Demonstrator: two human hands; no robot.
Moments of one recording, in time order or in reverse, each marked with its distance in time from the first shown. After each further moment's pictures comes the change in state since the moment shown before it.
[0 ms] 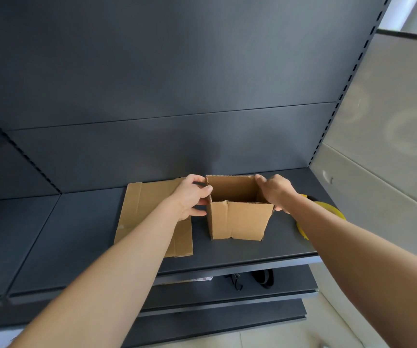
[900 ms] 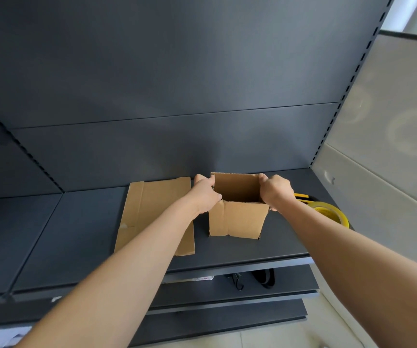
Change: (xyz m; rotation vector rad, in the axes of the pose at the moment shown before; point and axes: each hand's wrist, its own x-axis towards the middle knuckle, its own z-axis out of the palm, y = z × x) left_hand -0.004 0.007 0.020 0.476 -0.003 0.147; right_hand 0.001 -0.002 0.013 -0.186 0.088 -0.088
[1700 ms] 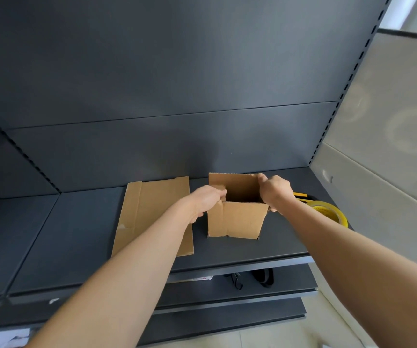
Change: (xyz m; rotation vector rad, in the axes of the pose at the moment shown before) left_hand 0.013 -0.013 0.008 -0.224 -0.162 -0.154; right_hand 0.000 0.004 -0.003 -0.185 -0.028 -0.119
